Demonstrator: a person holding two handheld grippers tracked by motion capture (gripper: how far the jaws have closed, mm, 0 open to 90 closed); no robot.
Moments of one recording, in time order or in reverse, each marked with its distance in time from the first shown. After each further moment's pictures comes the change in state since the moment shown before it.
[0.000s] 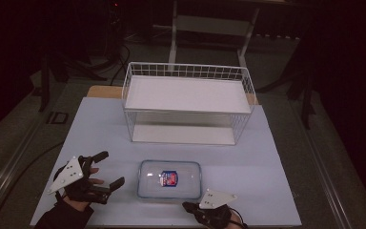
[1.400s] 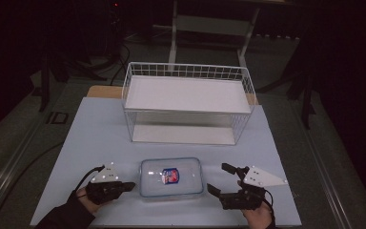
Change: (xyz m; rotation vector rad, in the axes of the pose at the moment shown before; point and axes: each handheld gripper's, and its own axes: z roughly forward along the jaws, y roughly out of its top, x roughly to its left) left arm -0.004 -0.037 0.048 0.588 -0.150 0.007; right arm -0.057 0.018 -0.076 -0.344 -0.116 0.097
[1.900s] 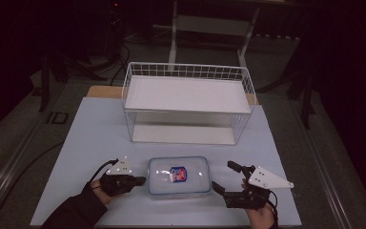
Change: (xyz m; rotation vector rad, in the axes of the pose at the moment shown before) left arm 0.005 0.024 0.028 0.004 -0.028 0.018; right arm -0.004 0.001 -0.009 -0.029 -0.063 -0.047
